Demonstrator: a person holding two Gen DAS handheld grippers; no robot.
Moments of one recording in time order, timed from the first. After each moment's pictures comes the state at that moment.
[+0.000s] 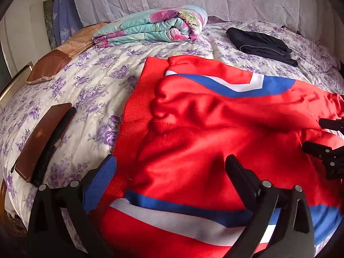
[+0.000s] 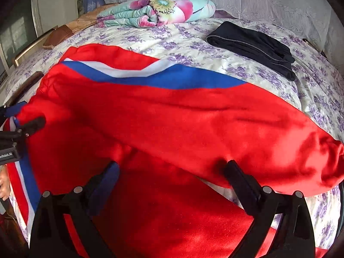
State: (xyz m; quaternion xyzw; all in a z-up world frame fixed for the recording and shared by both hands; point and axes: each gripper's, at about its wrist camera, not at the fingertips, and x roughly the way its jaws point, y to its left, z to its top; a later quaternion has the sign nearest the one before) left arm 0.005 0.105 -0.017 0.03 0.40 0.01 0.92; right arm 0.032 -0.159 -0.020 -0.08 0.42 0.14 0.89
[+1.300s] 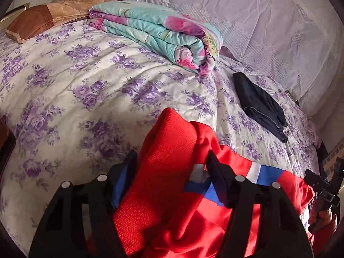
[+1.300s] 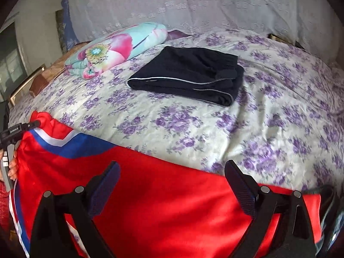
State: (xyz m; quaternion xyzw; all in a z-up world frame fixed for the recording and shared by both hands) left arm 0.131 0.151 -0.011 -0.21 0.37 -0.05 0.90; right arm 0.147 -0.311 0.020 -0.06 0.39 0.16 0.91
